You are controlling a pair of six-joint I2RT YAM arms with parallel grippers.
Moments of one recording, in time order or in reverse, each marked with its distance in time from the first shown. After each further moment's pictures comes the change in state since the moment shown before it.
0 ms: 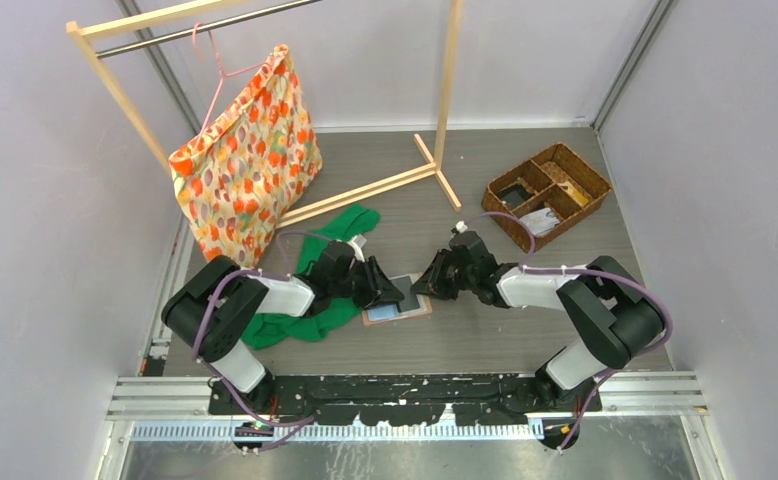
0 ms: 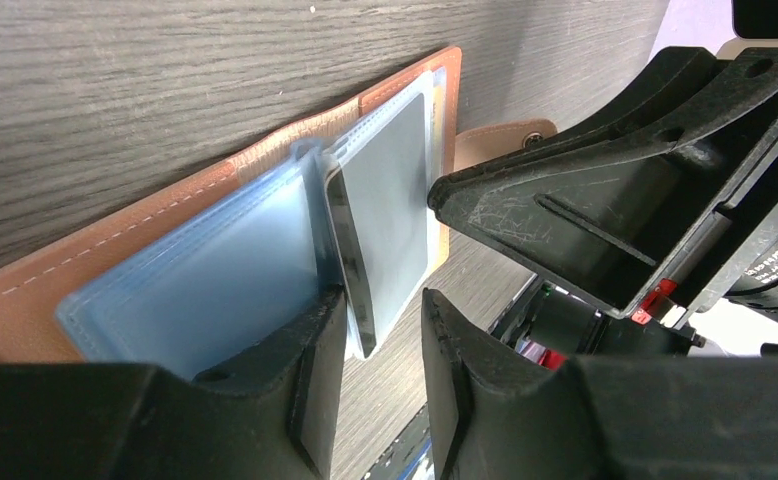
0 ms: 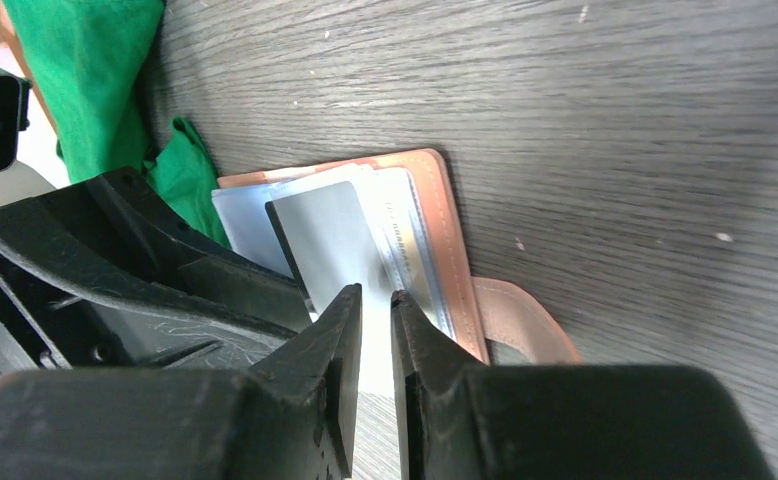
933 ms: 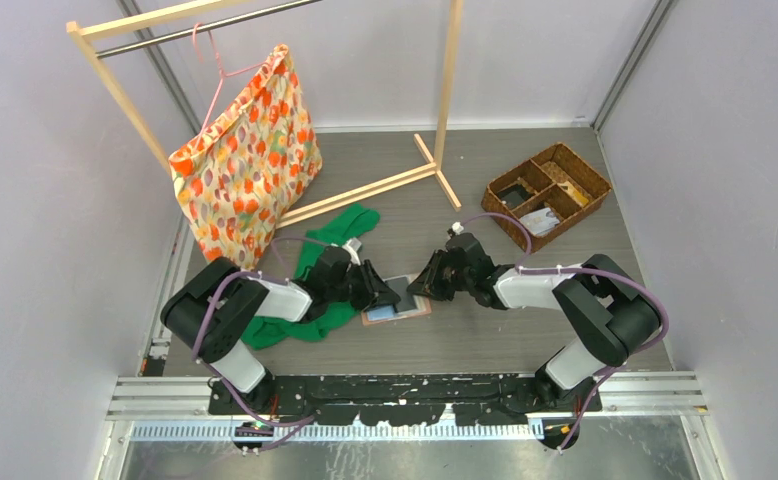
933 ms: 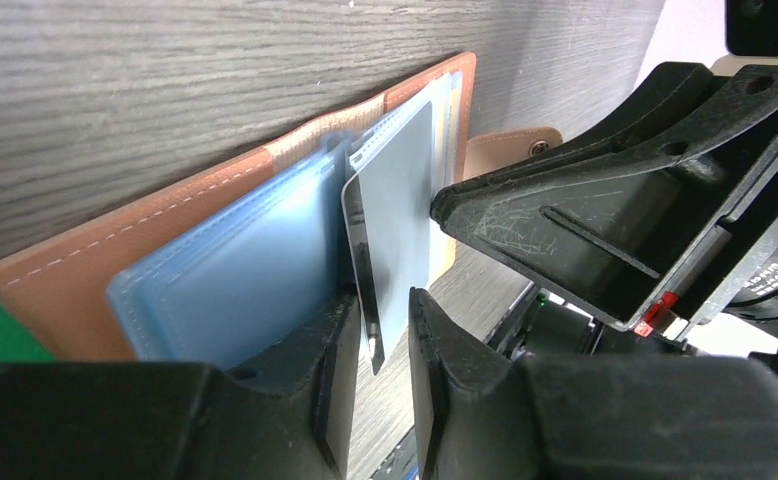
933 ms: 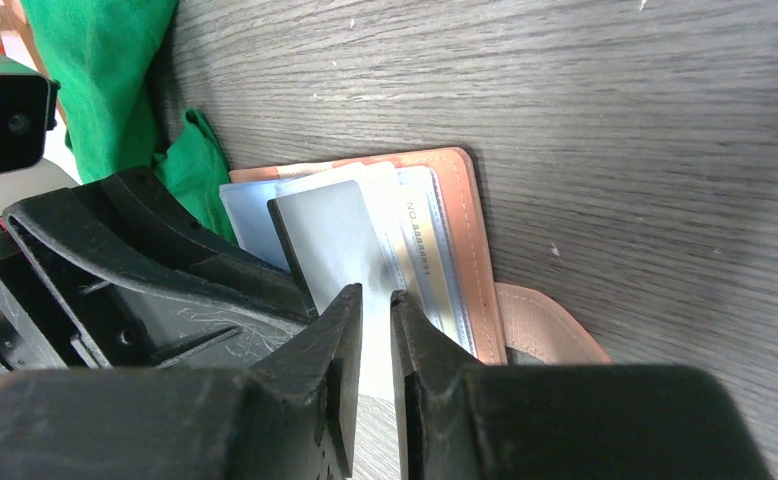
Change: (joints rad) left arm 0.001 -0.004 -0.043 0.052 -0.025 -0.028; right arm 0.026 0.021 -0.002 0.054 0.005 0.017
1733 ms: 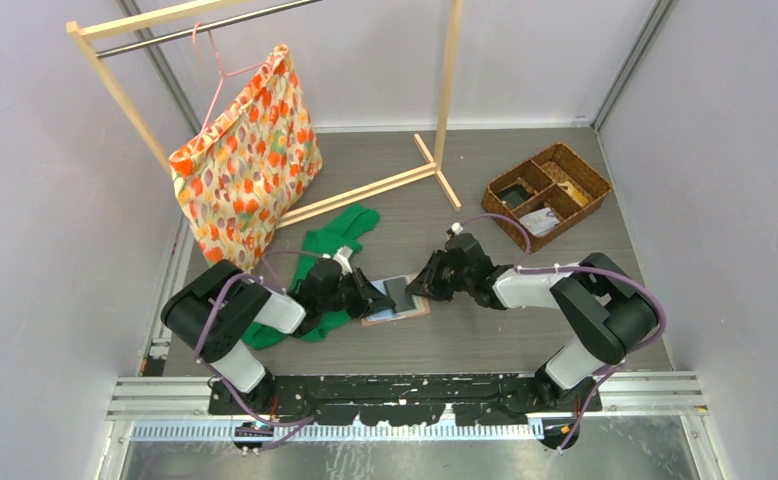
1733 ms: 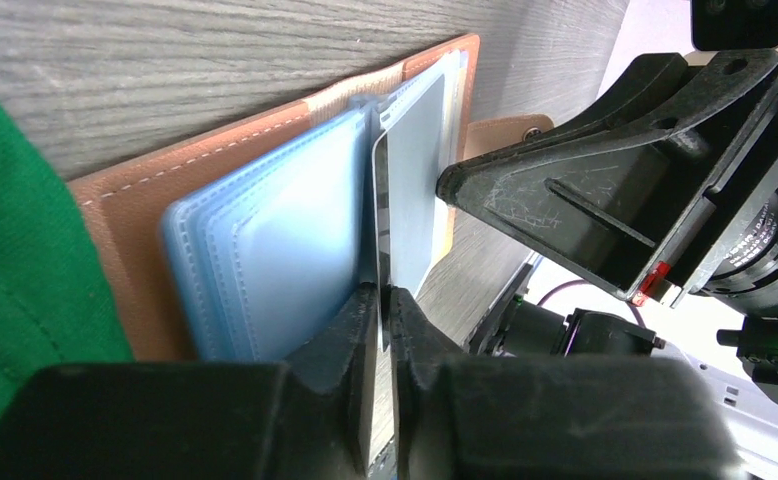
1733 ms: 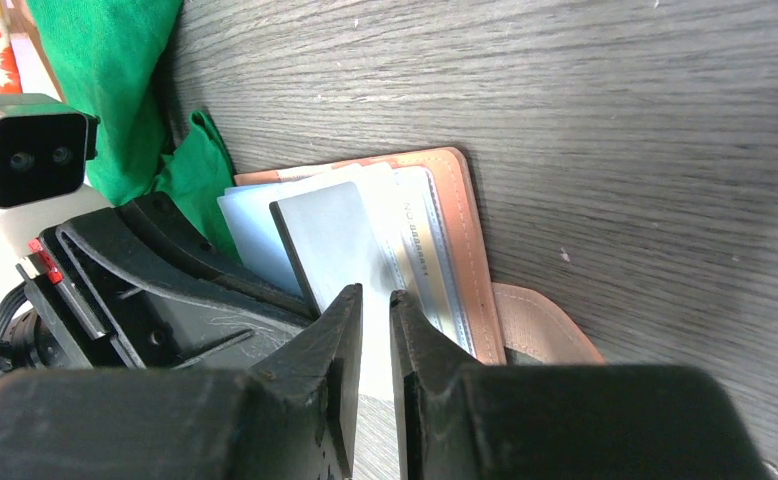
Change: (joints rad) left arm 0.002 0.003 -0.139 0.233 -0.015 -0.103; right arm 0.003 0.012 -0.002 0.017 -0.005 0.018
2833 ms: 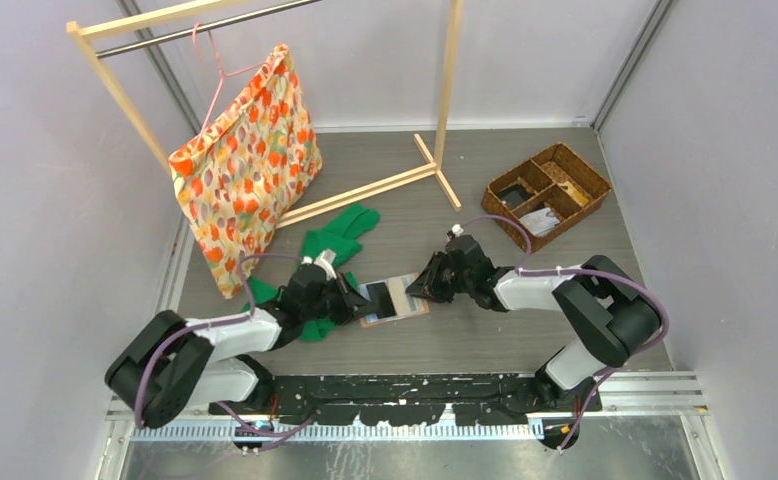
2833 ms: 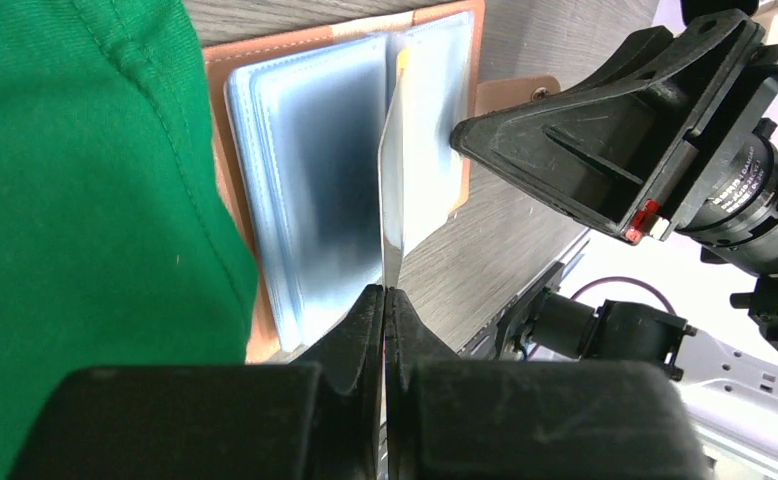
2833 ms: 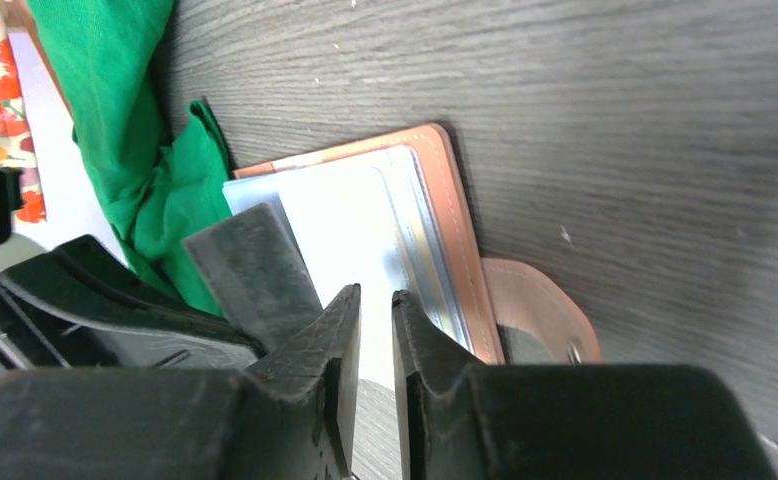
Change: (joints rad) left arm 0.012 -0.342 -0.081 -0.298 -0.074 0.065; right arm 0.005 0.001 -0.009 0.024 -0.003 0.011
